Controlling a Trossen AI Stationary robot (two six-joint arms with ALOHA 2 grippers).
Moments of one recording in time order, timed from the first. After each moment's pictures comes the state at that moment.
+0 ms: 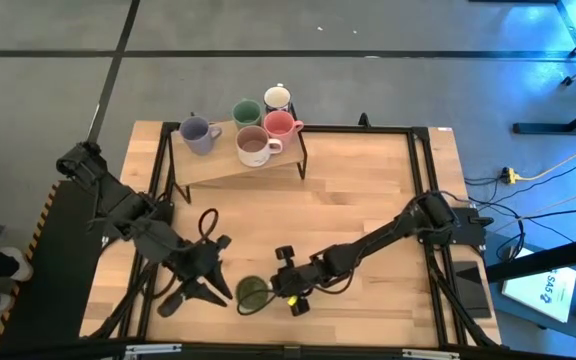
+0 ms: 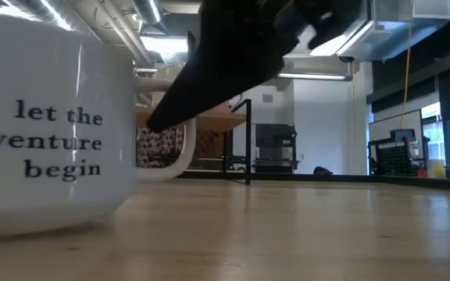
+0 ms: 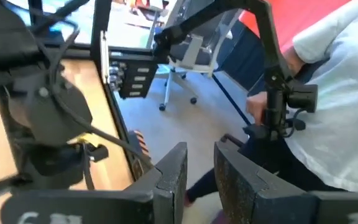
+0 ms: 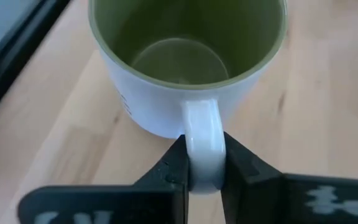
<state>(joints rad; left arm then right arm) -0.66 1.28 1.41 -0.47 -0.02 -0.44 0.43 2.11 1.48 -0.18 0.15 0.02</state>
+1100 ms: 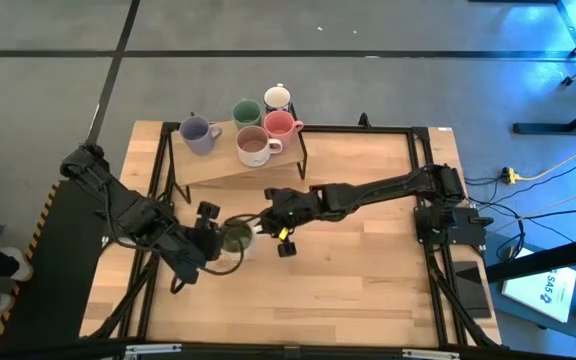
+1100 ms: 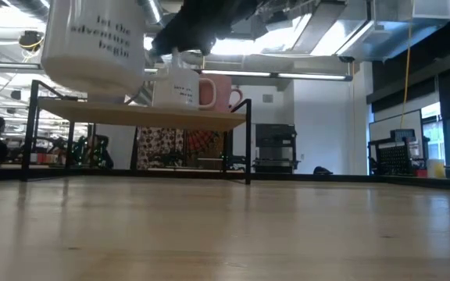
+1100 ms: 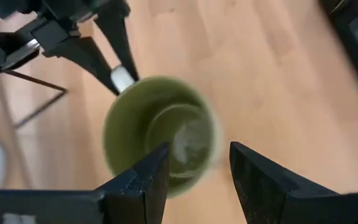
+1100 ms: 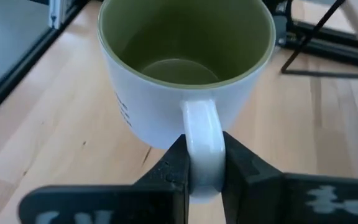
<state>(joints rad) -0.65 1.32 1.41 -1.17 -0.42 -0.25 0.11 1.95 1.58 -0.26 -0.10 -0.16</state>
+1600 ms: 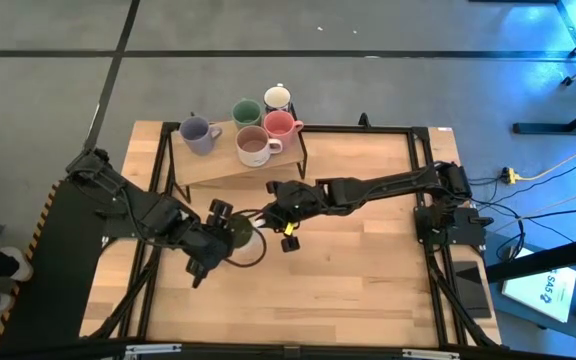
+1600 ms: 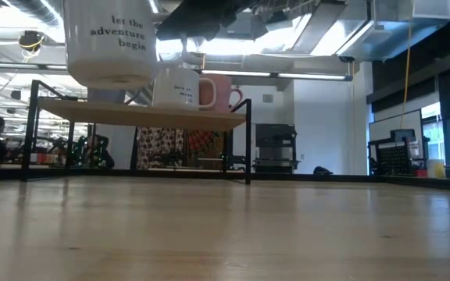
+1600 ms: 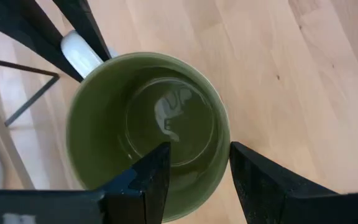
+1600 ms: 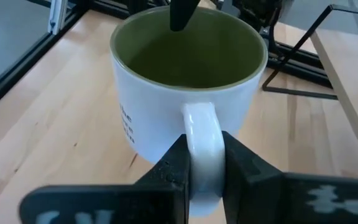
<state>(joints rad) -0.53 1.40 1.41 -1.20 -0.34 -0.10 0.10 1.89 1.58 -0.27 -0.10 -0.24</state>
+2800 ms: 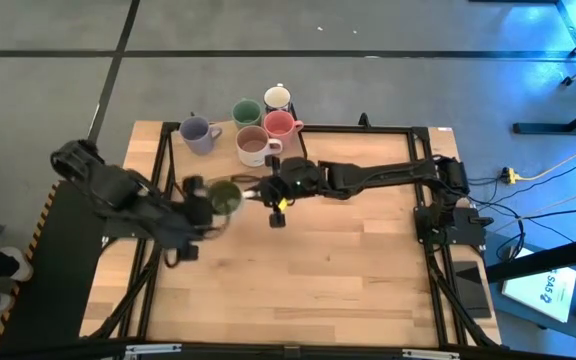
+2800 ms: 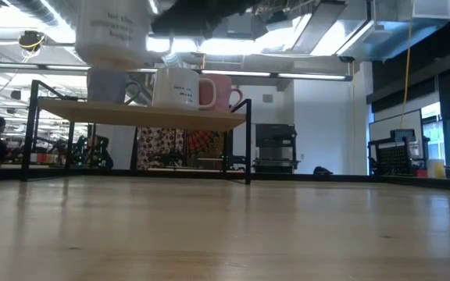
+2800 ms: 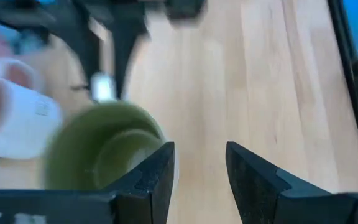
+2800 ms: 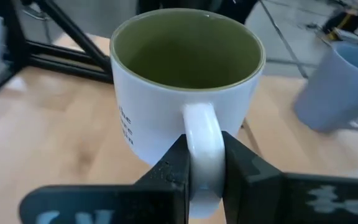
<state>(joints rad) -0.57 1.28 1.57 -1.32 -0.48 -0.43 0.01 1.89 1.58 -0.07 -0.05 -0.23</state>
